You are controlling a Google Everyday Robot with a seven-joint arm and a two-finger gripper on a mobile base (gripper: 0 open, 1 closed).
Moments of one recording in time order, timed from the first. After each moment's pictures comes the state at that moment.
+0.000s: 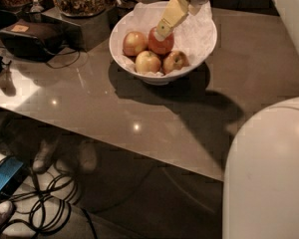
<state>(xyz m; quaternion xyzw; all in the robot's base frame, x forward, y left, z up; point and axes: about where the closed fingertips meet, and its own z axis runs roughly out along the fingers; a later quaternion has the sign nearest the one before) 0.676 -0.084 0.983 -0.43 0.87 0.07 0.22</state>
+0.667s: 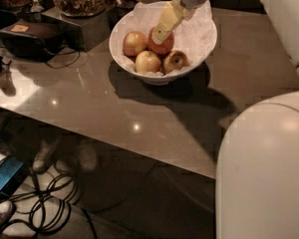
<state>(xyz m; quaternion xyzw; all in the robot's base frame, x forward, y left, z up) 0.683 -0.075 0.970 -0.44 0.87 0.07 0.21</state>
